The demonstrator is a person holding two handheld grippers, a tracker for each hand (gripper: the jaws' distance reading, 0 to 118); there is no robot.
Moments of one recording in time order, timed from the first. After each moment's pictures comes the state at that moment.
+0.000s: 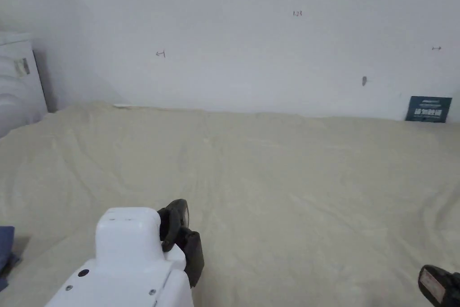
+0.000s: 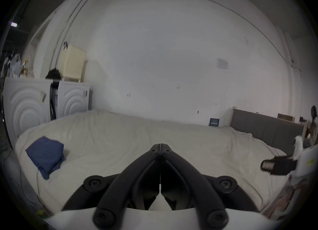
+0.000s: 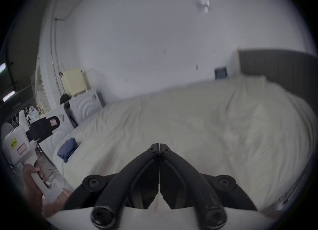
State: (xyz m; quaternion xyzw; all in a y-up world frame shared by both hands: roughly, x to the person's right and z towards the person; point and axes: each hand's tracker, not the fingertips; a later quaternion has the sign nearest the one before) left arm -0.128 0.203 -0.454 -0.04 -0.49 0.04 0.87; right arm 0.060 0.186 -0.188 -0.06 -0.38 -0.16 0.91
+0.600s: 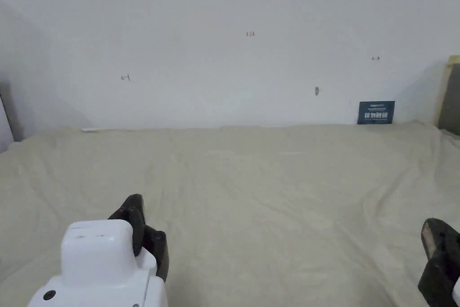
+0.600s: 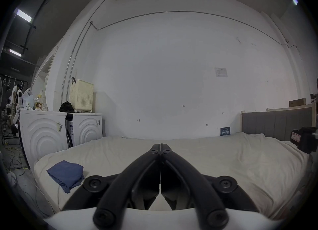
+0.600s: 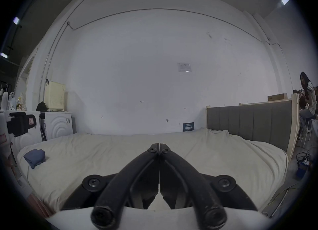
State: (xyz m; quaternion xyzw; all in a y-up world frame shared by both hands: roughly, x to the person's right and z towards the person) left arm -0.140 0.217 -0.389 0.06 -0.43 0.02 0.90; right arm 0.017 0.195 -0.145 0.05 -0.51 -0.01 0.86
